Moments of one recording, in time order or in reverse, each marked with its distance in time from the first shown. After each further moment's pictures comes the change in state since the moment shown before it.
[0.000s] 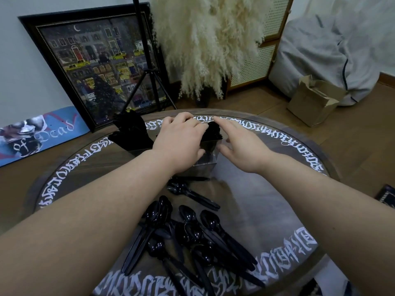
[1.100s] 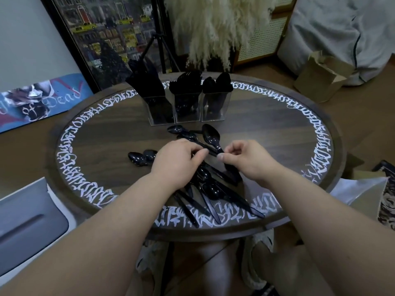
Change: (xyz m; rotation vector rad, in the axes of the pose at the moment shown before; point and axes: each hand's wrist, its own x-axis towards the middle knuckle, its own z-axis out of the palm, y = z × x) left_hand -0.144 0.039 0.039 -0.577 -0.076 -0.320; right_hand -0.117 -0.046 0.062 0.697 -0.096 0.455
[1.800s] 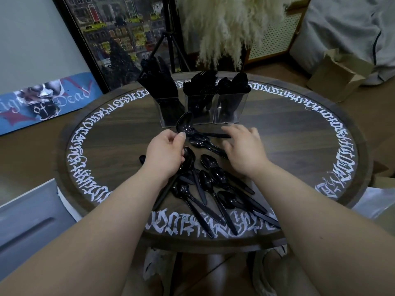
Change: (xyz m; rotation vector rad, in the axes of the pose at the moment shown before) left_hand 0.015 -0.035 -0.016 -0.731 0.147 -0.451; right_hand 0.061 0.002 0.034 -0.709 0.238 -0.256
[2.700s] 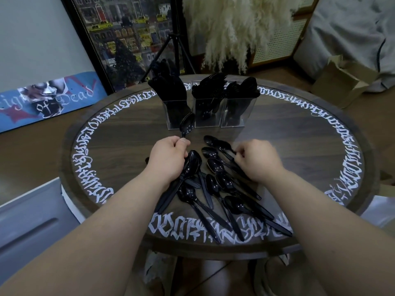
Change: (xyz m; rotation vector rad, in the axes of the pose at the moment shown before) left_hand 0.008 -0.008 -0.009 -0.010 -0.023 -0.008; right_hand -0.006 0.003 -0.009 -0.182 -0.098 0.068
